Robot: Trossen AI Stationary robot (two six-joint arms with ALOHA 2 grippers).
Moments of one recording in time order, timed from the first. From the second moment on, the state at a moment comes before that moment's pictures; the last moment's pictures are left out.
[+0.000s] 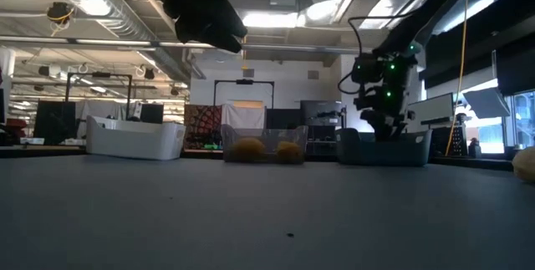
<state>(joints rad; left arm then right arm) -0.20 1.41 0.94 -0.22 -0.35 -0.34 -0.87 1.66 1.00 -0.57 0.09 -0.09</state>
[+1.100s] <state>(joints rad) -0.20 1.41 0.94 -0.22 -0.35 -0.34 -0.76 1.35 1.00 -0.85 0.12 -0.04</state>
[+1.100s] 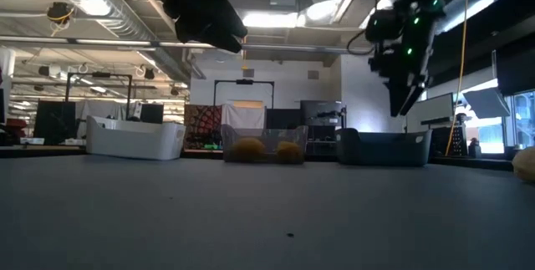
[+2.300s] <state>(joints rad) -0.20 1.41 0.94 -0.22 -0.35 -0.36 0.31 1.07 0.77 -1.13 0.10 1.15</state>
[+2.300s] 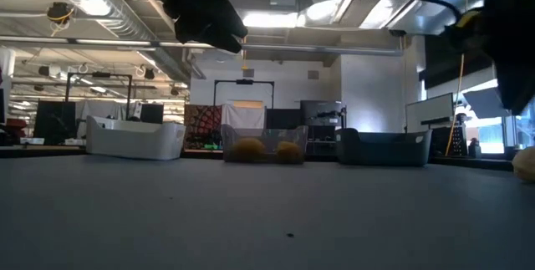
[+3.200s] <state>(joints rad) -0.20 1.41 0.94 -0.22 -0.35 -0.34 0.67 1.24 0.61 -0.87 0.16 1.68</state>
